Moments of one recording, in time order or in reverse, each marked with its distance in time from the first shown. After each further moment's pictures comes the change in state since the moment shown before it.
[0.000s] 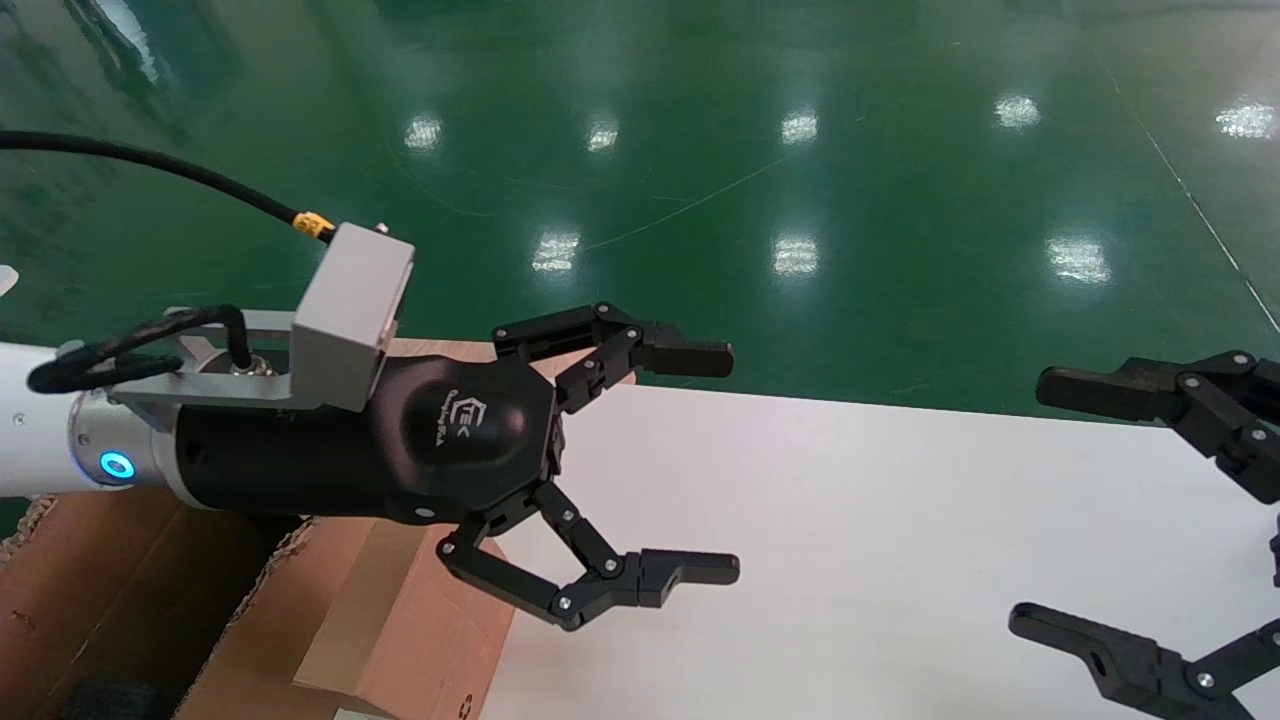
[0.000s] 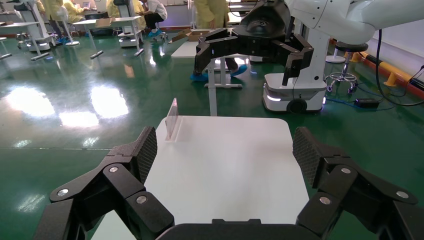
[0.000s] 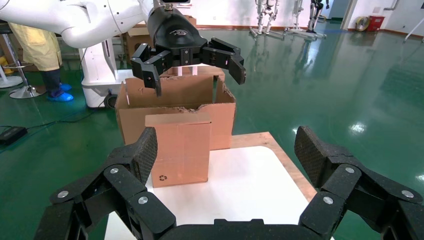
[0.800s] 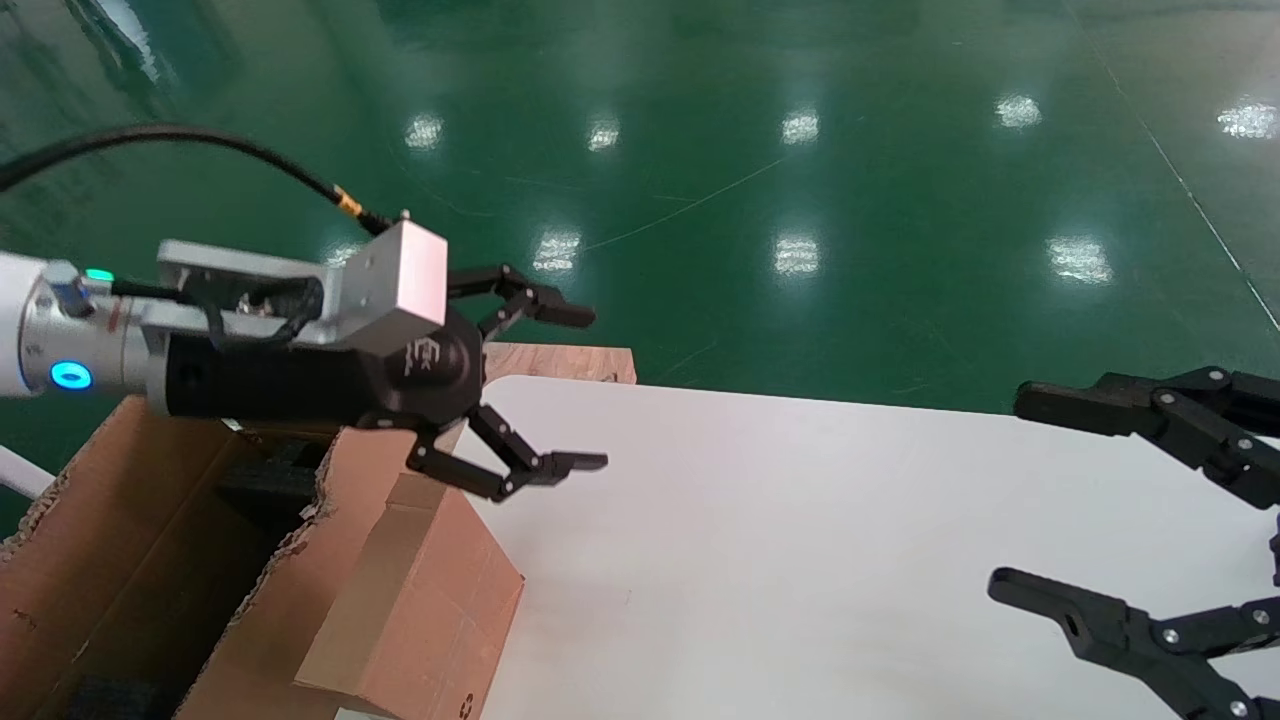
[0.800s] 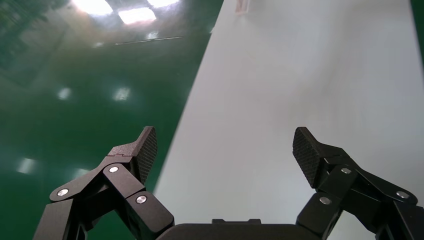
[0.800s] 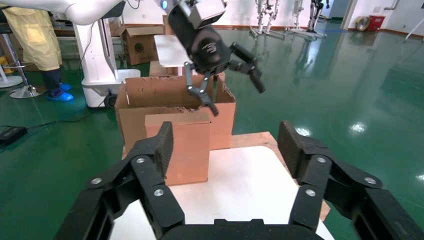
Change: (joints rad) left arm -0.227 -0.109 0.085 -0.058 0.395 -0.033 -0.090; right arm 0.001 0.000 -0.001 -0.001 0.001 0.000 -0.001
